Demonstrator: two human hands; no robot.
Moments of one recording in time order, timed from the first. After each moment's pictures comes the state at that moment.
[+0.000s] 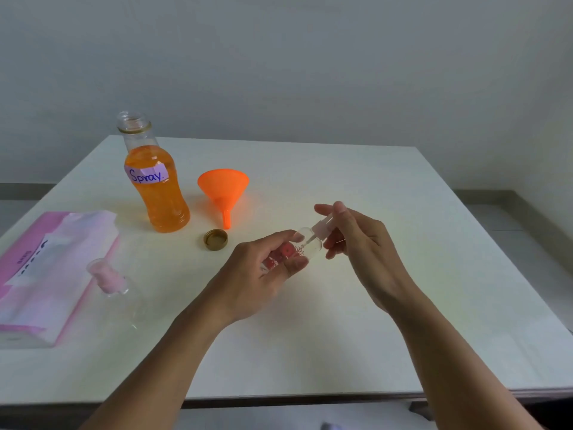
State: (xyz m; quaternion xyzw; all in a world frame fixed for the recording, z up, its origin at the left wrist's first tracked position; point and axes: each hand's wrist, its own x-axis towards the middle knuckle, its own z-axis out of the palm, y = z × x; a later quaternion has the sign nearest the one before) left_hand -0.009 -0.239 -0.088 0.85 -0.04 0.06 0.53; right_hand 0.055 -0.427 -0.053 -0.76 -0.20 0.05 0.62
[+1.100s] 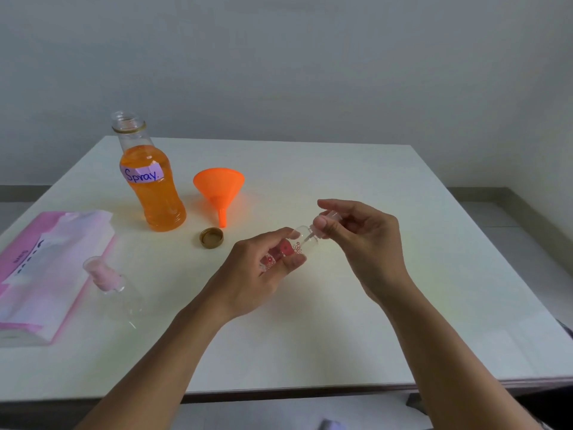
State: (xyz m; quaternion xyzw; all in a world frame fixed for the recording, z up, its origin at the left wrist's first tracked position) left_hand -0.007 -0.244 -0.090 0.85 -0.04 0.09 0.52; right_hand 0.060 -0.434 -0.061 -0.67 -0.19 0.00 0.72
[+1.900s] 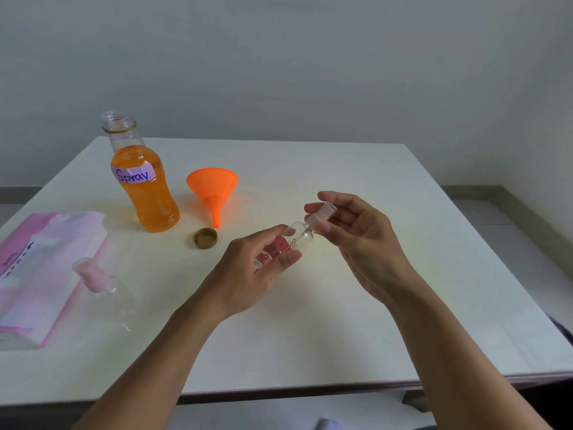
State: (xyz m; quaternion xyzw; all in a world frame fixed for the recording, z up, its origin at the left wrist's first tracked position) left_hand -0.003 -0.248 -0.088 0.85 -0.05 0.09 0.52; right_hand 0.067 -0.449 -0.059 -0.61 -0.20 0.13 0.76
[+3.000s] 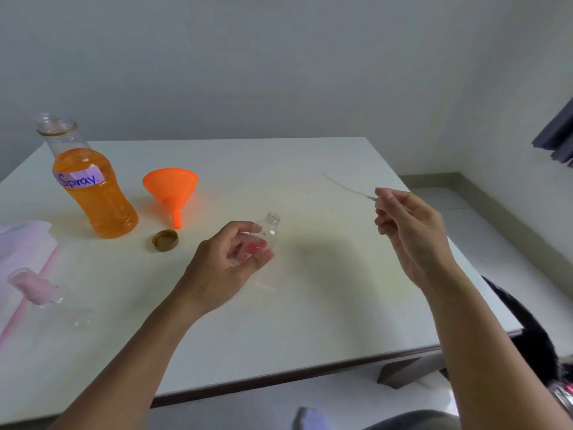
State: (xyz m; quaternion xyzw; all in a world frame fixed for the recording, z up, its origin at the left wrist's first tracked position) left_hand 0.005 -0.265 -0.101 0.82 -0.02 0.08 0.57; right_hand 0.091 -0.563 -0.065 -0.66 -0.02 -0.03 0.75
